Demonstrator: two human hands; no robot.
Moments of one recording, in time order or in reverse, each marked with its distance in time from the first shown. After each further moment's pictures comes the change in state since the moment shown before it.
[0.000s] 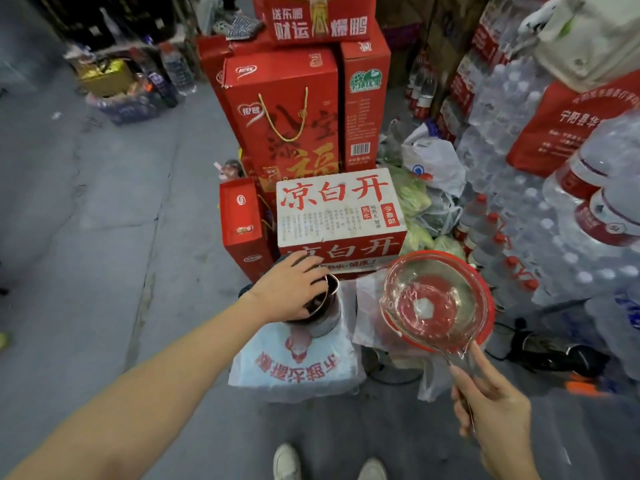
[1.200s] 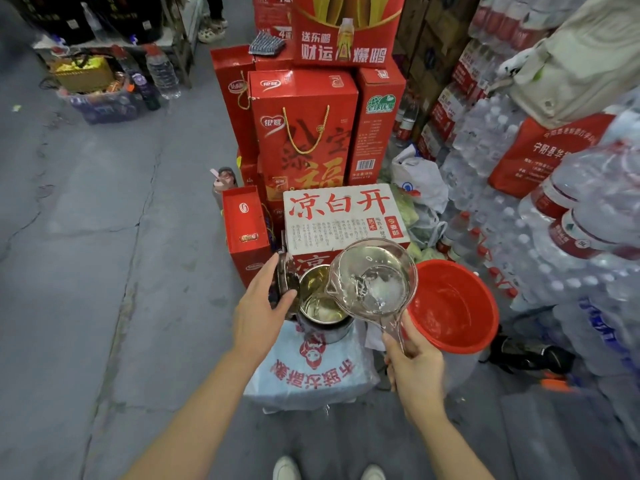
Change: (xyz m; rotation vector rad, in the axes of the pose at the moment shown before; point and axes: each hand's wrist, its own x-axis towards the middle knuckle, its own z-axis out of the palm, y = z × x) left_hand -0.113 0.003 0.026 -1.098 0.584 -0.967; right_hand -0.029 0.026 0.155 -0.271 -0.032 -0.269
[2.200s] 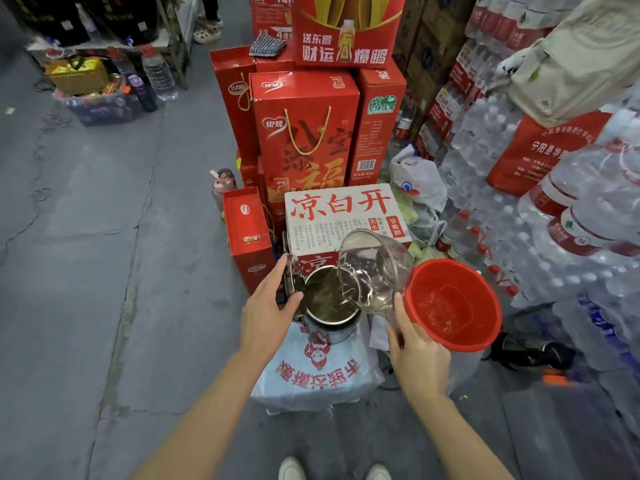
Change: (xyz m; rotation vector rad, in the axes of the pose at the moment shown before) left_hand 0.001 0.003 -0.004 0.001 -0.040 -0.026; right_hand 0.008 -0.023 0.009 -0.906 0.115 -0.541
